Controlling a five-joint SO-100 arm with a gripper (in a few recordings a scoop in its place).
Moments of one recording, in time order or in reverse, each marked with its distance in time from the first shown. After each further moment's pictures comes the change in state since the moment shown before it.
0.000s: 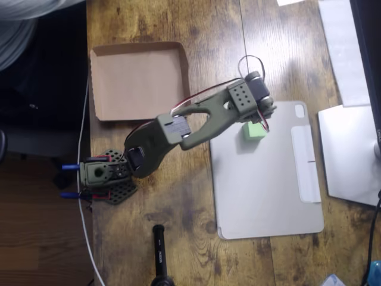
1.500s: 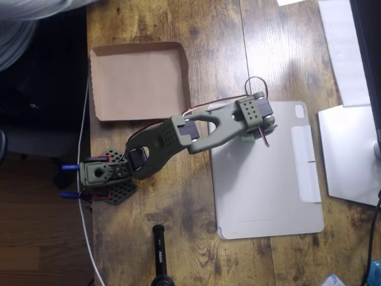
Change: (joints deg) arm 3.7 -5.3 11.5 -16.6 -3.7
